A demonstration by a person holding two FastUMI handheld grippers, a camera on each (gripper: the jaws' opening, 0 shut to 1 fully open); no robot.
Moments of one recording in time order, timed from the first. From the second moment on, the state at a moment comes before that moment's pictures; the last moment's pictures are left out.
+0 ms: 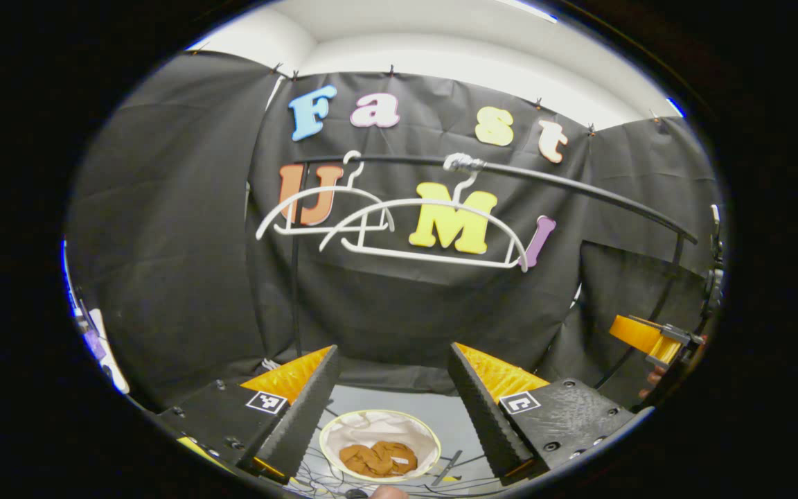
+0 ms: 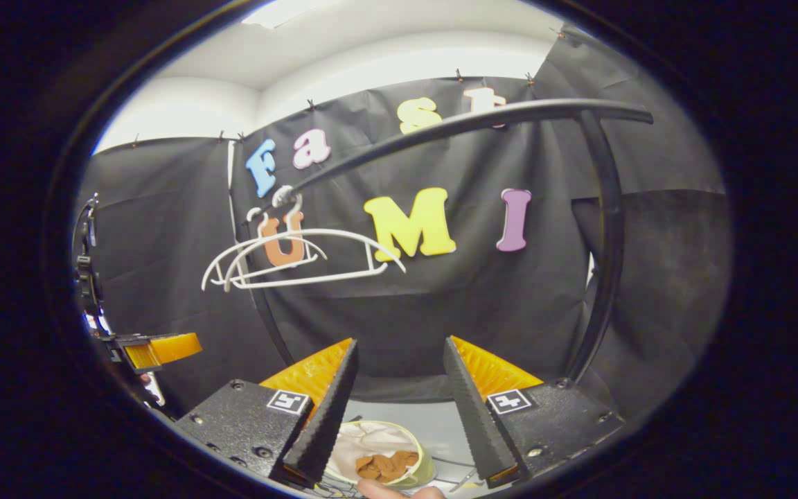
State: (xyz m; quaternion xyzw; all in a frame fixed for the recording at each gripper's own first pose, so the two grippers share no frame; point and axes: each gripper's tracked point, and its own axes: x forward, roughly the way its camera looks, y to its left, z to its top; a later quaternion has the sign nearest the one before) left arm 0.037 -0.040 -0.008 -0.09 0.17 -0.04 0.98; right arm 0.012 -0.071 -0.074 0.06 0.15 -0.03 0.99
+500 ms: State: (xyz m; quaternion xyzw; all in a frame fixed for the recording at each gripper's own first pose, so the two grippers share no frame) left arm -0.013 -0.019 0.070 -0.05 0.05 -0.02 1.00; right arm -0.024 -0.092 0.009 0.02 0.05 -0.05 1.00
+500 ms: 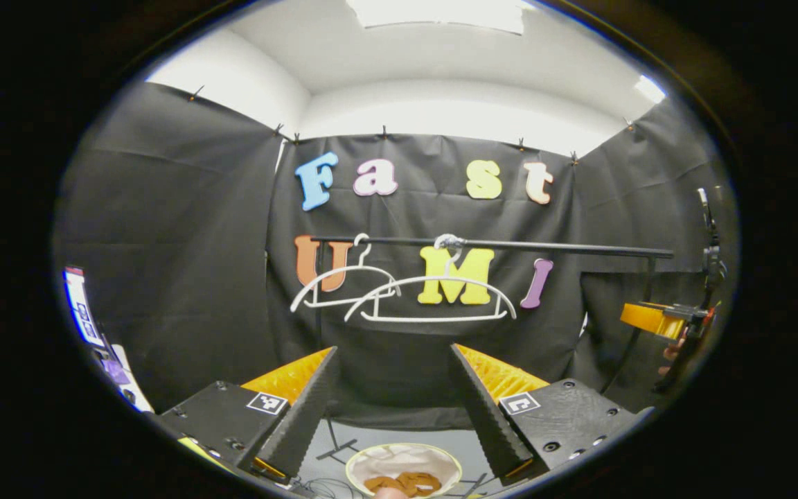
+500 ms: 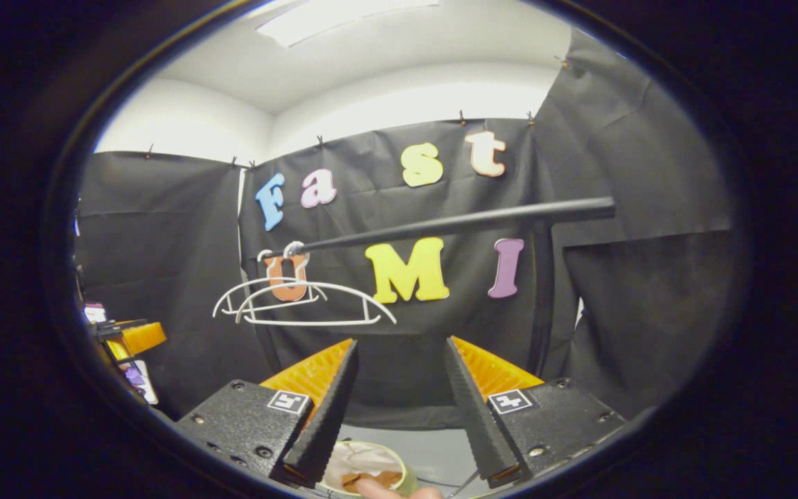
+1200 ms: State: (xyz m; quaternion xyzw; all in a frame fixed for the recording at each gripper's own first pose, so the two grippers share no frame) left arm -0.044 0.045 0.086 0.02 -0.06 -0.07 1.00; right arm -0.090 -0.035 0.041 -0.02 -0.06 -0.15 0.99
